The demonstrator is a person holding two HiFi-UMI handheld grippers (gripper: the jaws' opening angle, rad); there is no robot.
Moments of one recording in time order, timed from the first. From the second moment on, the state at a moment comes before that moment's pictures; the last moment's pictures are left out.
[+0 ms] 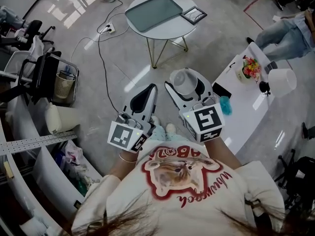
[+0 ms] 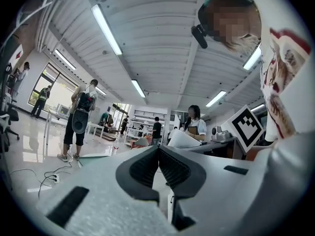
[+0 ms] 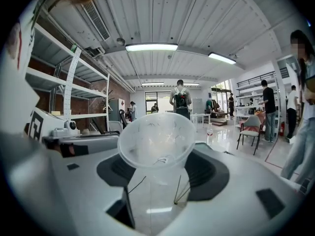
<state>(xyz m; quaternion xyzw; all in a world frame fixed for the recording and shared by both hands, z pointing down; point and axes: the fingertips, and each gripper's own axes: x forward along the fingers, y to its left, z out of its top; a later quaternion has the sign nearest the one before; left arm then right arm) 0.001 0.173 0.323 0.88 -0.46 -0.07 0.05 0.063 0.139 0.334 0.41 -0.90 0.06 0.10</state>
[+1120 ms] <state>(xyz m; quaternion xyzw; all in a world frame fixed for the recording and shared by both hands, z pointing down) -0.010 0.199 0.305 0.90 -0.43 -0.08 0.04 0.059 0.171 0.306 0.45 -0.89 0.04 0.06</state>
